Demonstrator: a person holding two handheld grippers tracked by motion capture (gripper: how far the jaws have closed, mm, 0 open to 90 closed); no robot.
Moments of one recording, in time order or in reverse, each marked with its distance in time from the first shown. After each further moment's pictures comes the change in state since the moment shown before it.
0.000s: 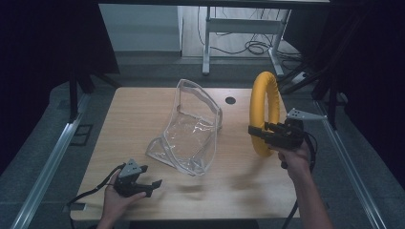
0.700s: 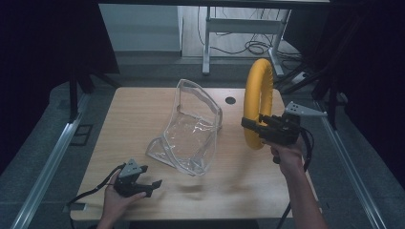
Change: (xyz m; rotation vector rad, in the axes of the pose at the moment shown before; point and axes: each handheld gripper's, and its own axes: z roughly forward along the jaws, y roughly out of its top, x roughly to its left) left arm 0.000 0.000 0.000 -0.002 0.000 -0.003; right arm 0.029 0.024 0.007 -0.113 0.057 -0.043
